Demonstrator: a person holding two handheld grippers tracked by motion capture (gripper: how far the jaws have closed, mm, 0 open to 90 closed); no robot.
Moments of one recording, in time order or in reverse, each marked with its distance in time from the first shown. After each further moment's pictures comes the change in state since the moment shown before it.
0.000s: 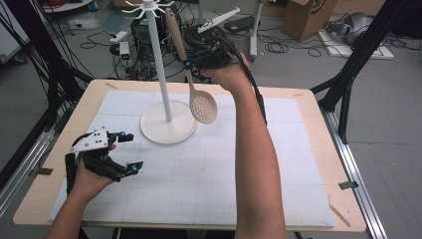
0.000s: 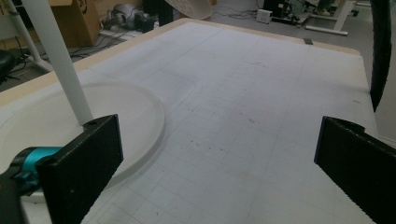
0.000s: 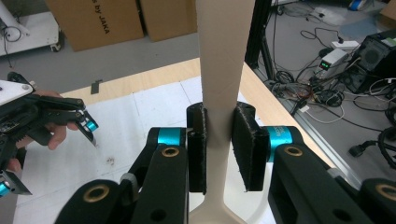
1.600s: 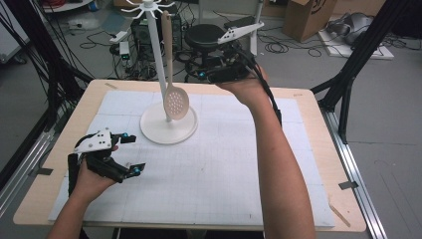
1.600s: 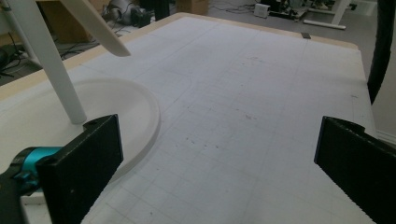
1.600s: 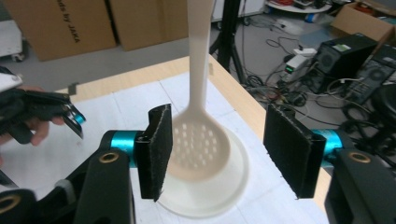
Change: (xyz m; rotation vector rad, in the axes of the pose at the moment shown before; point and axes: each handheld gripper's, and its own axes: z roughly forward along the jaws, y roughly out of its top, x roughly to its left) left arm -0.003 0.000 0.005 0.023 -0.010 0.006; right arm 0.019 -0.035 -0.043 -0.059 -0.141 0.006
